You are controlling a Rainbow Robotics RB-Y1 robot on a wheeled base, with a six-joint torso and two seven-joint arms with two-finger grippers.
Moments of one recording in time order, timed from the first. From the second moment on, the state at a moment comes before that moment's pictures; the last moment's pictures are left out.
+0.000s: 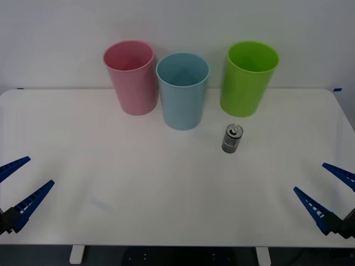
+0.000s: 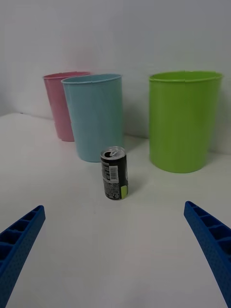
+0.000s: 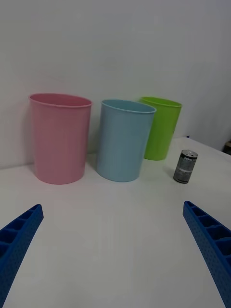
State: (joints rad) right arm 0.38 -0.39 -0.40 -1.65 0.99 -1.07 0.21; left arm 0.35 0.40 0.52 -1.66 -0.96 -1.22 0.00
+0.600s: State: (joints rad) right arm 0.32 -0.39 -0.25 -1.63 0.98 -0.90 0.26; left arm 0.35 0.40 0.52 -1.66 -0.96 -1.22 0.00
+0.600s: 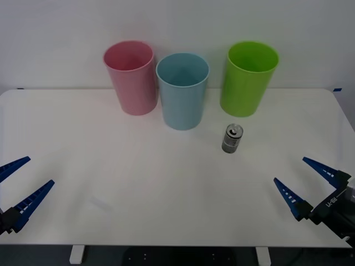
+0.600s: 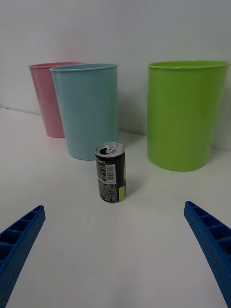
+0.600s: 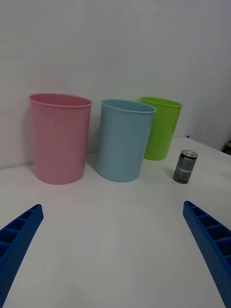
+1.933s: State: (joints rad) right arm -0.03 -0.39 0.02 -1.25 0.88 -0.67 0.42; left arm 0.35 0.40 0.52 -1.66 -0.96 -1.22 0.00
